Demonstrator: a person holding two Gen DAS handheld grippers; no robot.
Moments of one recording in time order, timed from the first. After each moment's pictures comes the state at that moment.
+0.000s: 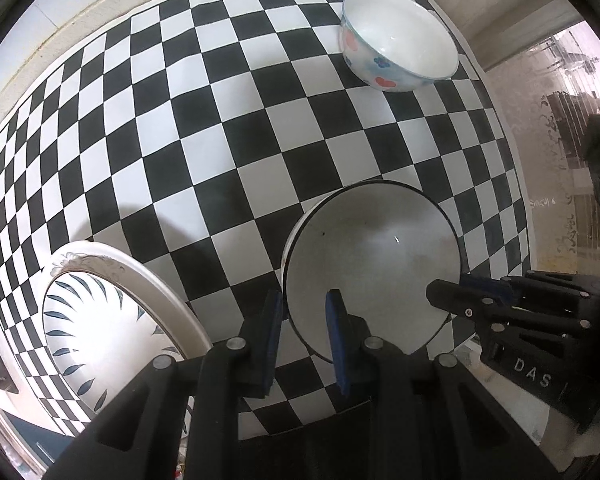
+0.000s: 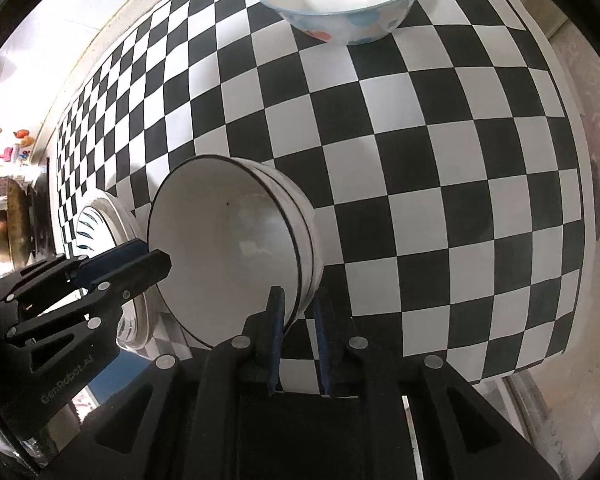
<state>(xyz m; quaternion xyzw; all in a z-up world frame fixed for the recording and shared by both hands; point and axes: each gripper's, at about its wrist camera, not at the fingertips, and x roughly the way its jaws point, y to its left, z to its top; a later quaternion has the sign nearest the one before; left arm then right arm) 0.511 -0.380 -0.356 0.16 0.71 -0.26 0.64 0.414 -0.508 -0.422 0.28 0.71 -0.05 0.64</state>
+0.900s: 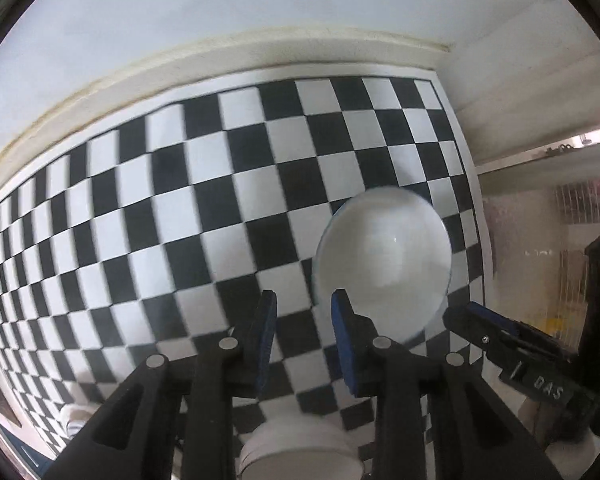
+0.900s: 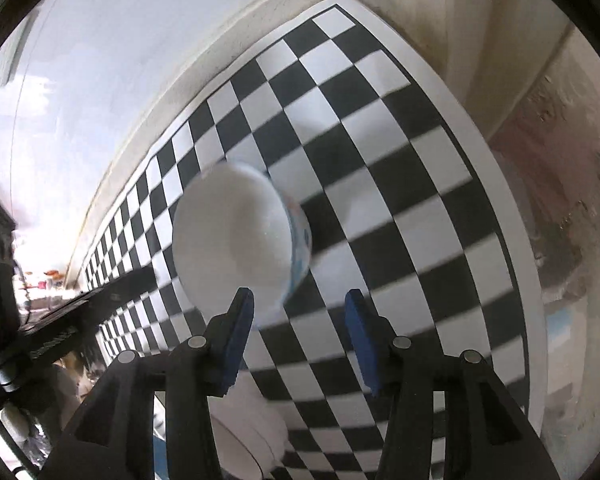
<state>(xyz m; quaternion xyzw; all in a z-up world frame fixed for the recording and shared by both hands) 0.657 -0.501 -0.355 0.11 0.70 -0.24 0.66 0.495 -0.693 -0.408 0.39 0.61 -0.10 0.68</state>
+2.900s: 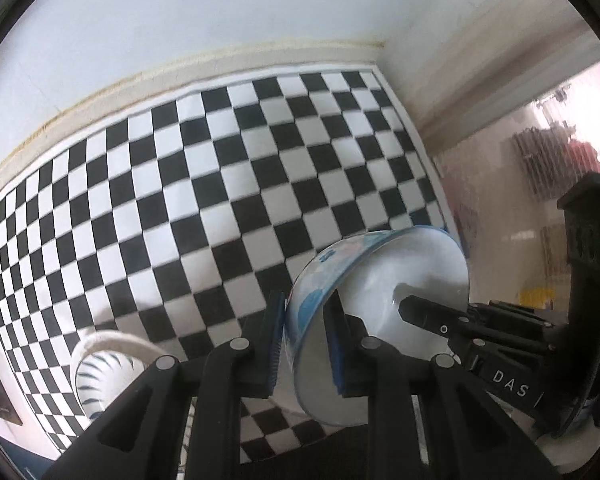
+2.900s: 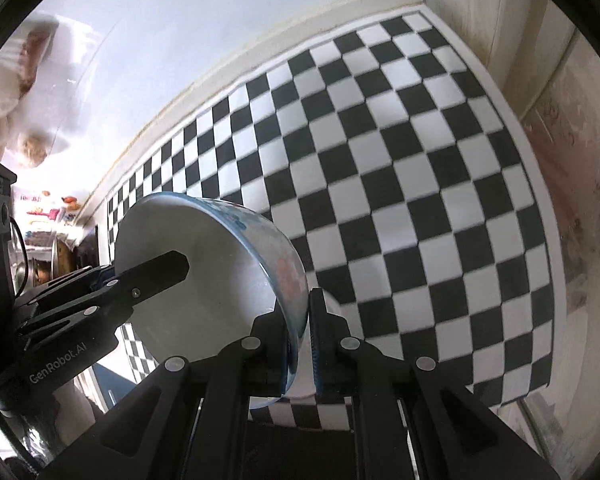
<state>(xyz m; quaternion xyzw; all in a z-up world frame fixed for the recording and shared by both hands) 0.559 -0.402 -0.273 0.11 0.66 -0.31 0.68 0.429 -0.553 -0.330 0.33 0.61 -0.05 0.72</state>
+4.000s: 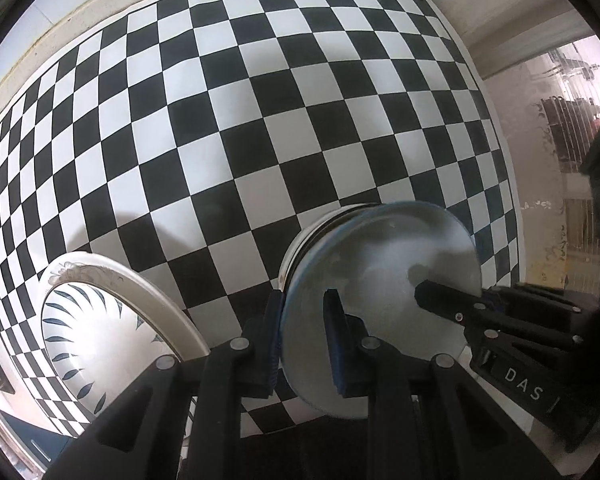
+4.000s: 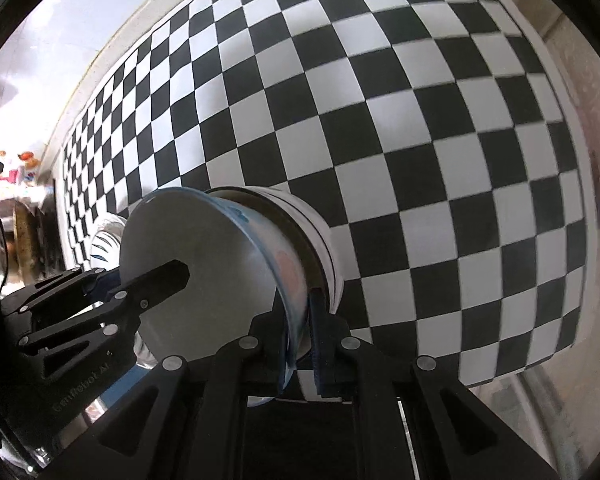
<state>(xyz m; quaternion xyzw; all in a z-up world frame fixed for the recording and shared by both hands) 0.518 -0.383 -0.355 0.15 0.72 -0.27 0.63 0.422 -0.507 -0.415 0.29 0.70 -0.06 0.65</state>
